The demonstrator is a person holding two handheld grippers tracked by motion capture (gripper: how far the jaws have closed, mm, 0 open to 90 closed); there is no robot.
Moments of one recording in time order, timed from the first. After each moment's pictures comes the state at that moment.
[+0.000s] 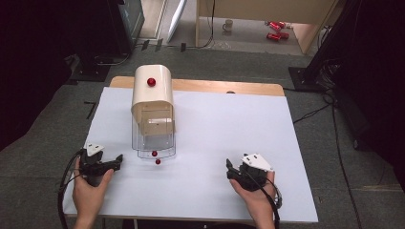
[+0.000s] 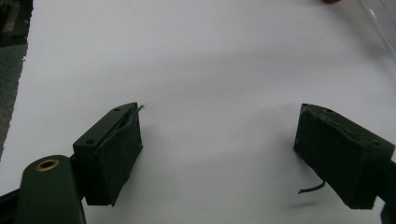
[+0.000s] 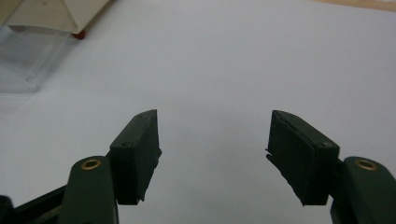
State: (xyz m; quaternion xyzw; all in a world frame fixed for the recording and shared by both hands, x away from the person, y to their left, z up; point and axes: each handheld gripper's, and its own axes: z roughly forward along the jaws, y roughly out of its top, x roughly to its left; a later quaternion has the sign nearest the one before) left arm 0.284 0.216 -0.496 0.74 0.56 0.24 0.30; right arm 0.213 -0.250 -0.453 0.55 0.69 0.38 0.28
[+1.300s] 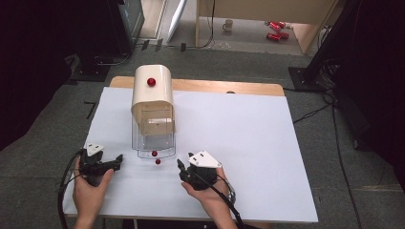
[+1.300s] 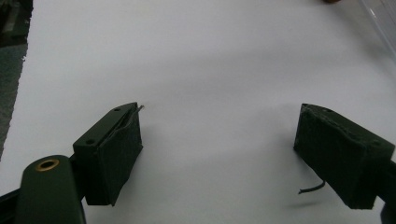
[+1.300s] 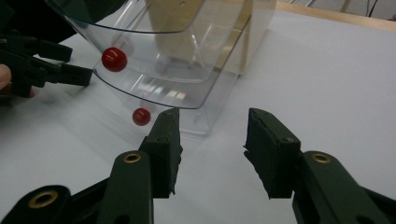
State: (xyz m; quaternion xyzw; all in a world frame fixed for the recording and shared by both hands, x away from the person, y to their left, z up) left arm 0.284 0.216 -0.496 0.74 0.56 0.24 0.30; right arm 0.219 -0.124 -0.437 0.46 0.74 0.45 0.21
